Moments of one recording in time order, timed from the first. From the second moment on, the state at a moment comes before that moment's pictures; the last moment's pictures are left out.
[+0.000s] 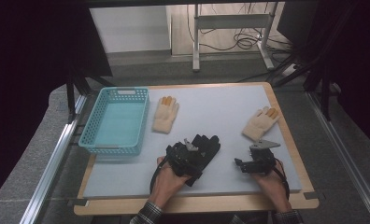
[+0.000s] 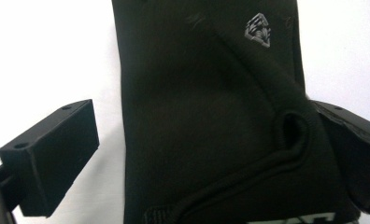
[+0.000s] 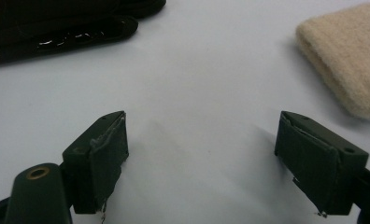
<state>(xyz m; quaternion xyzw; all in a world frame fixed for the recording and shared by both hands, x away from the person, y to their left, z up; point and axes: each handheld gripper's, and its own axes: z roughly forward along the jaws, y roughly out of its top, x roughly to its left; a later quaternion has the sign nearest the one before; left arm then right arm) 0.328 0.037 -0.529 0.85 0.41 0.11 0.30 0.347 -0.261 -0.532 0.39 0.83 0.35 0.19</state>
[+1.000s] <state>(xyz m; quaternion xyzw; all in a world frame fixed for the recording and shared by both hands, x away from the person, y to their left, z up) 0.326 0.057 -0.513 0.86 0.39 0.11 0.31 0.346 -0.261 -0.532 0.39 0.83 0.35 0.19</state>
